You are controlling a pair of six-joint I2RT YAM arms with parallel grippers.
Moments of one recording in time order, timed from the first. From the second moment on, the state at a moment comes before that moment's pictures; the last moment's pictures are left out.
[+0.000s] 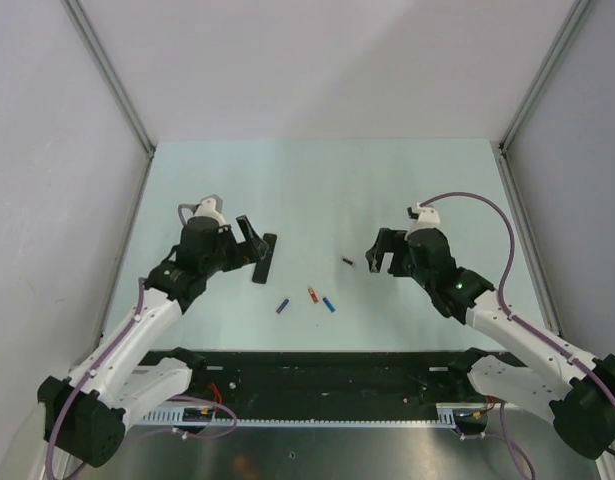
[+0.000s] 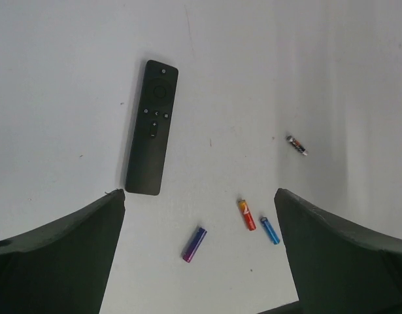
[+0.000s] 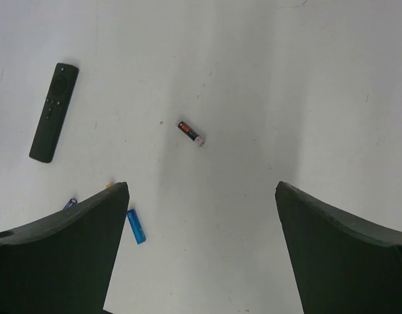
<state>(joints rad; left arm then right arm) -0.38 0.91 0.73 -0.40 -0.04 -0.60 0.62 0.97 0.67 -0.22 0.22 0.53</state>
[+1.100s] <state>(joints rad) -0.42 1.72 1.12 -0.48 -0.10 -0.15 0.87 0.95 0.67 -0.26 0.26 0.46</state>
